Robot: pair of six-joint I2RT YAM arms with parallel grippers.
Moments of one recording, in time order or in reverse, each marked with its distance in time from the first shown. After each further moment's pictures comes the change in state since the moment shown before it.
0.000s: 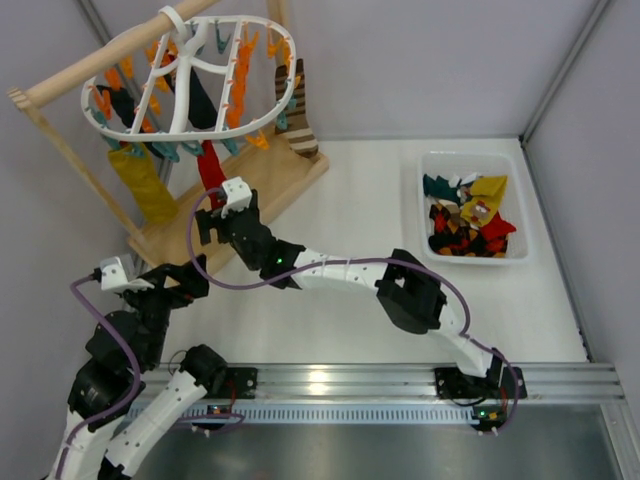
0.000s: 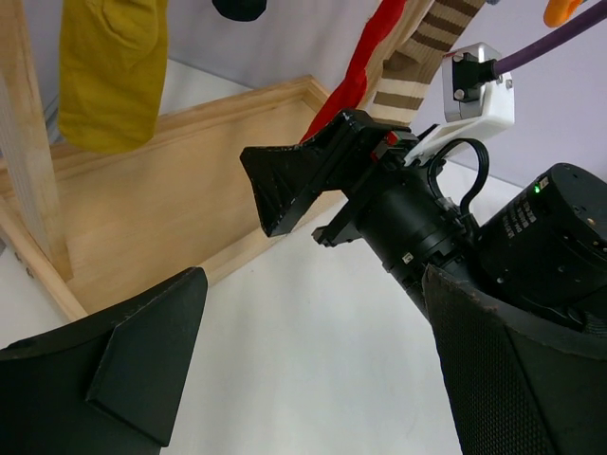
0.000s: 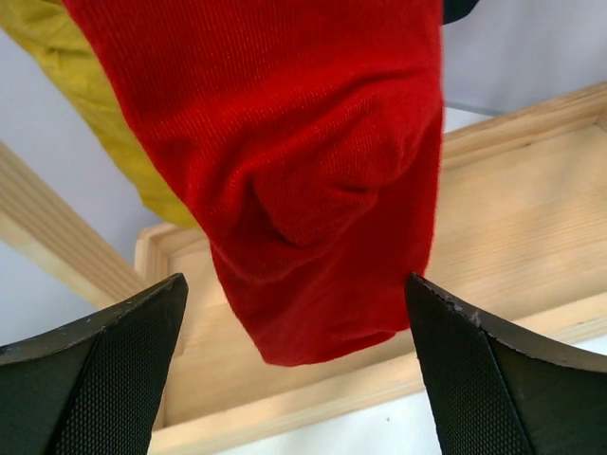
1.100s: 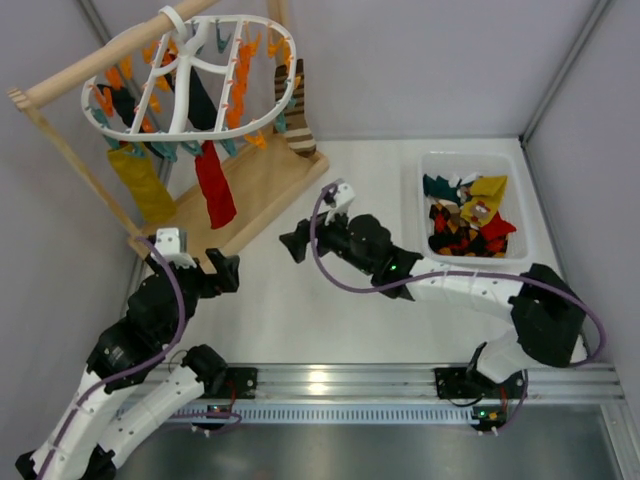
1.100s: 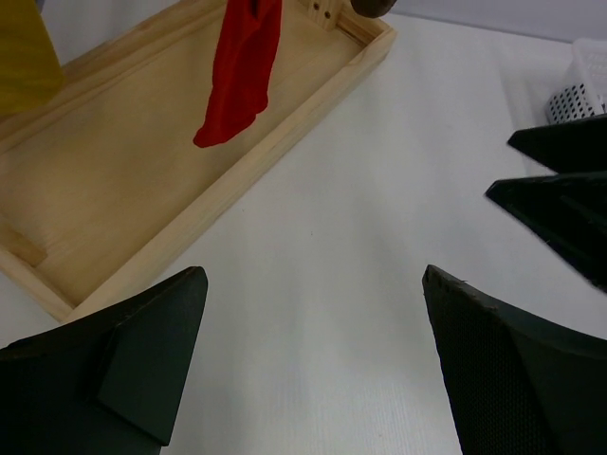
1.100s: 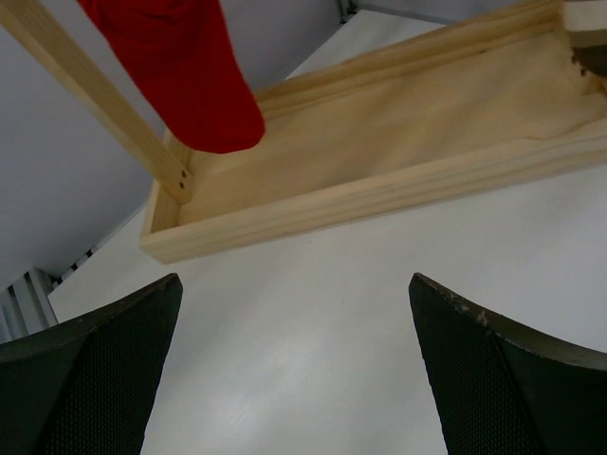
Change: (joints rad) left arm -0.047 0.243 0.015 -0.056 0.112 0.032; right arm -0.245 -0.841 -0.966 0.035 -0.420 0.132
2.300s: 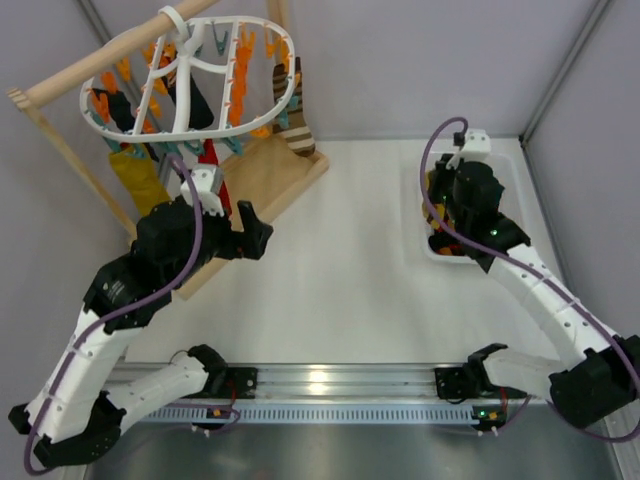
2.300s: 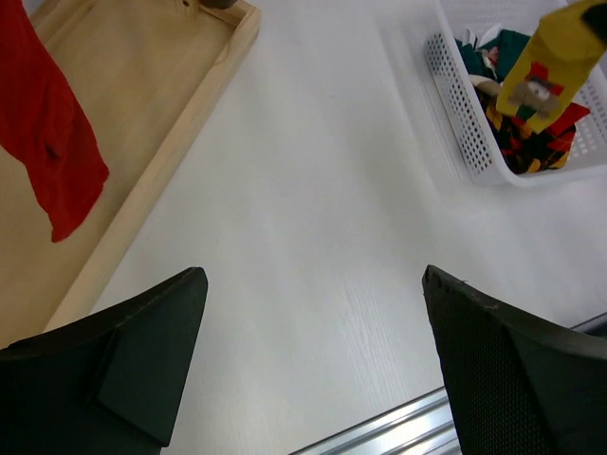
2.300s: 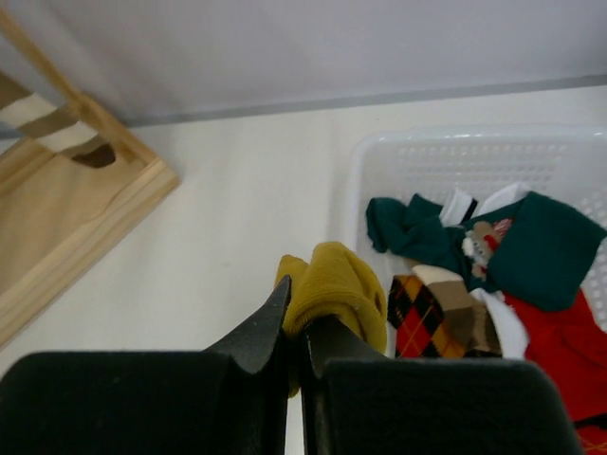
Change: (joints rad) left arm 0.000 0.507 0.557 -0.127 0.278 0.028; right arm -0.507 -0.323 0.067 -0.537 0.208 -0.095
